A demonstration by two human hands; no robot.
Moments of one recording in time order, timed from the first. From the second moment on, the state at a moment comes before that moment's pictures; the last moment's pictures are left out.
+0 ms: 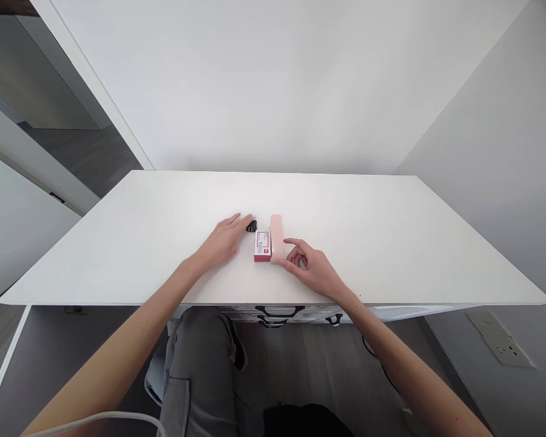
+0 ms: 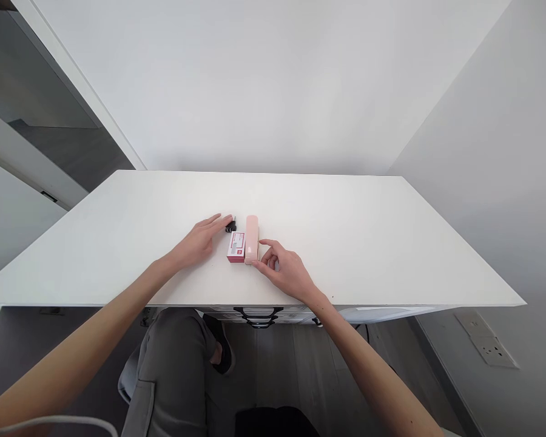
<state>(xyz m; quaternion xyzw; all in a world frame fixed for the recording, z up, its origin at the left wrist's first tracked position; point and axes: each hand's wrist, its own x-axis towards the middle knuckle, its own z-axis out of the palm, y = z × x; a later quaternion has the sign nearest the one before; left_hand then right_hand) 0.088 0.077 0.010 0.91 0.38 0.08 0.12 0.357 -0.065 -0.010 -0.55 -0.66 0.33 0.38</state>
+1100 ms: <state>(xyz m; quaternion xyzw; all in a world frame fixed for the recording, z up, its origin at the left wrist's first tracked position) 0.097 0.055 0.009 0.84 0.36 0.23 0.33 0.358 -0.064 -0.010 -0.55 -0.67 0.32 0.37</state>
